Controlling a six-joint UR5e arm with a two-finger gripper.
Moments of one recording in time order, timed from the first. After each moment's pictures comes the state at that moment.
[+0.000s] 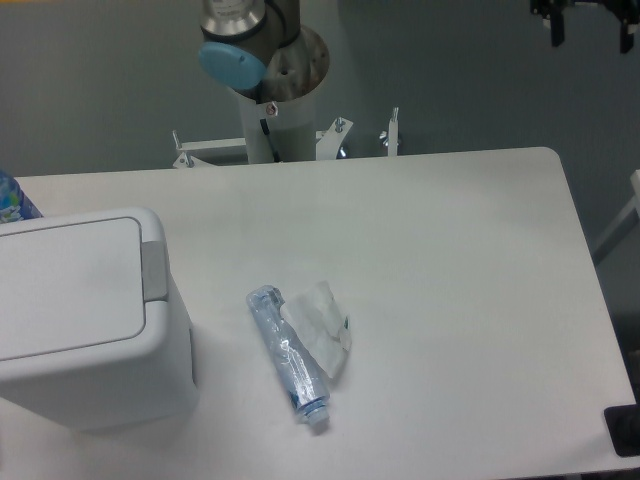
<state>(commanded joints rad) 3.20 -1.46 -1.68 -1.14 1.31 1.92</state>
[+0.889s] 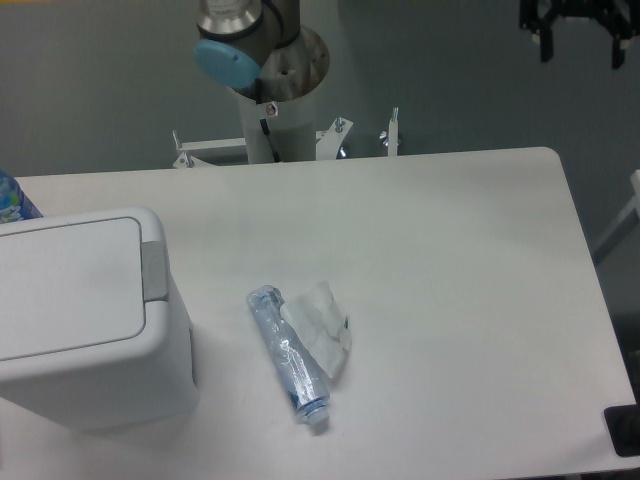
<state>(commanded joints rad) 3.09 -1.51 -1.65 -1.14 1.30 1.62</state>
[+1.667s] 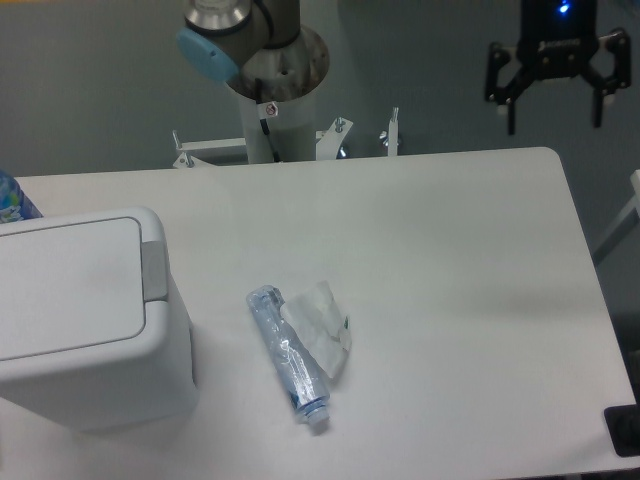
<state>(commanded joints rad) 2.78 -1.60 -1.51 -1.14 1.29 0.70</state>
